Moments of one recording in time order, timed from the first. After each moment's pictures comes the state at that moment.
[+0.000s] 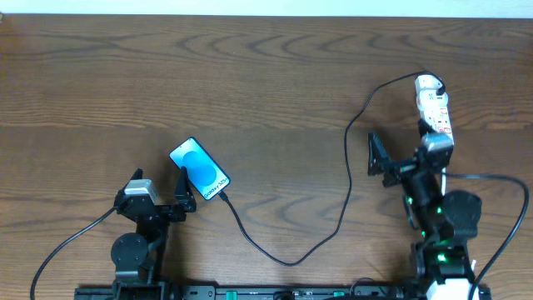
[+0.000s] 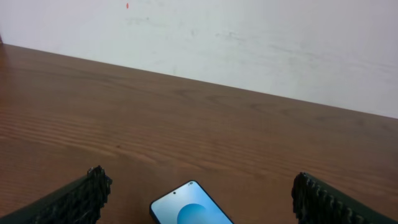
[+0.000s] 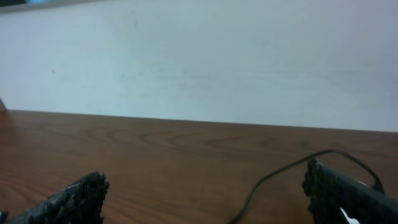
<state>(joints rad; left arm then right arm) 0.00 0.01 0.02 -0.11 0.04 -0.20 0.04 0.68 0.26 0.43 -0.24 0.08</state>
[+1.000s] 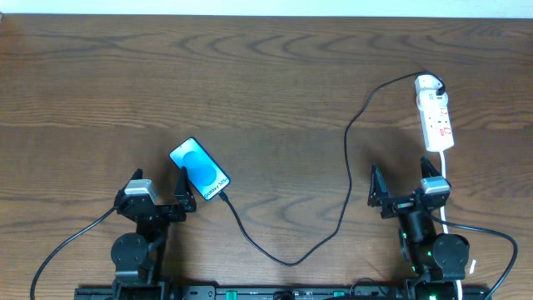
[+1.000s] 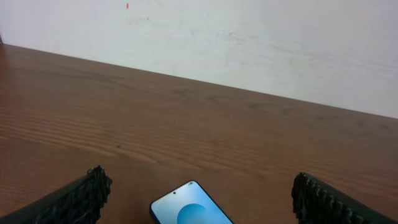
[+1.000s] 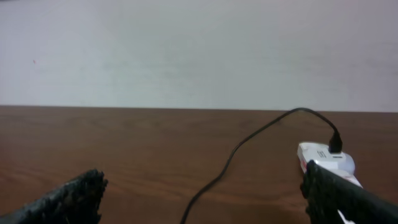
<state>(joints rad) 0.00 0.01 0.02 -0.11 0.04 -0.20 0.05 0.13 0.01 0.15 -0.13 0.08</state>
